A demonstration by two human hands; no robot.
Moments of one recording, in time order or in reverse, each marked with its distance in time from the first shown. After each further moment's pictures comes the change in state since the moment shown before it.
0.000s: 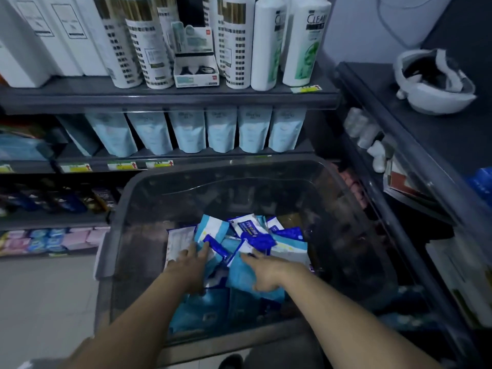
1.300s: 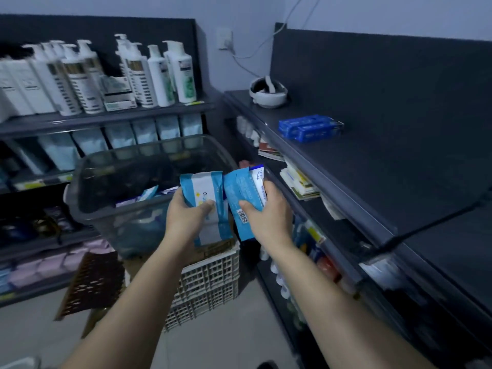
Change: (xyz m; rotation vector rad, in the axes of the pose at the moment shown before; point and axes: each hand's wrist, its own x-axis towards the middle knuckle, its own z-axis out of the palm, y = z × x) left_hand -0.360 0.222 0.071 -1.540 0.644 0.385; right_hand -0.372 0.009 0.202 0.775 1.470 0.170
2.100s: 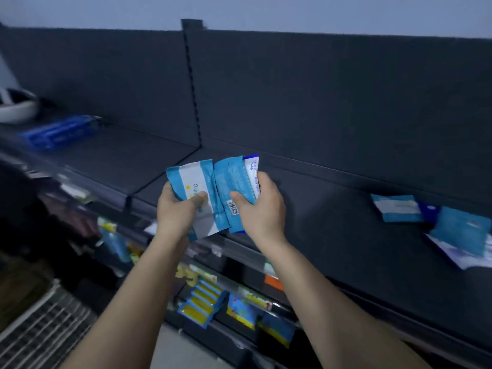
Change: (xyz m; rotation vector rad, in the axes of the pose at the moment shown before) left_hand -0.350 0.006 0.317 -0.075 -0.697 -0.014; right_hand -0.210 0.177 -0.407 -0.071 0.639 0.330
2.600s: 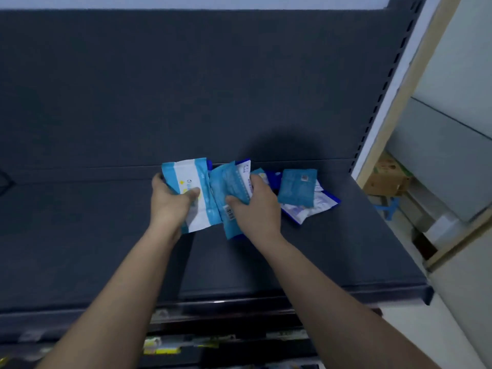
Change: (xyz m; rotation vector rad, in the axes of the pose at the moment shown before) left_hand -0.037 -0.050 0.260 0.199 -0.439 -0.021; right_hand 0.021 0.135 -0.209 -0.230 0.297 0.278
